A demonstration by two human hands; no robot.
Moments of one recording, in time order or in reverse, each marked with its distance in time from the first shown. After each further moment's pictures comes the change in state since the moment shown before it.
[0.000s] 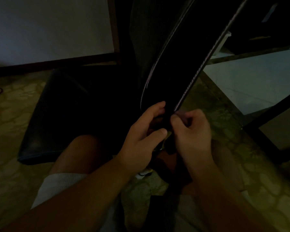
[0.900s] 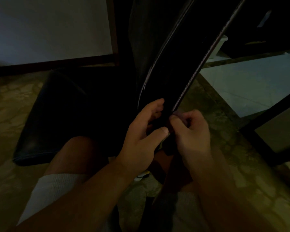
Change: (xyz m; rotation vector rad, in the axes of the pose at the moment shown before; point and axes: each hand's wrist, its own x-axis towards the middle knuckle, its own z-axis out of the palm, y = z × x) left_hand 0.004 0.003 0.008 0.025 0.066 0.079; right_hand 0.001 -0.007 -0.005 0.080 -0.030 0.036
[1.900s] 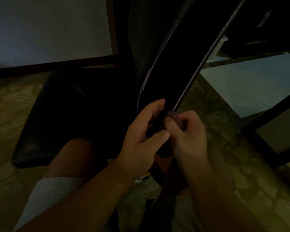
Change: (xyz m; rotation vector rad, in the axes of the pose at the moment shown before) left_hand -0.001 0.007 0.003 -0.006 -0.023 0.018; right_hand -0.009 -0.004 0.004 0.073 -0.040 -0.011
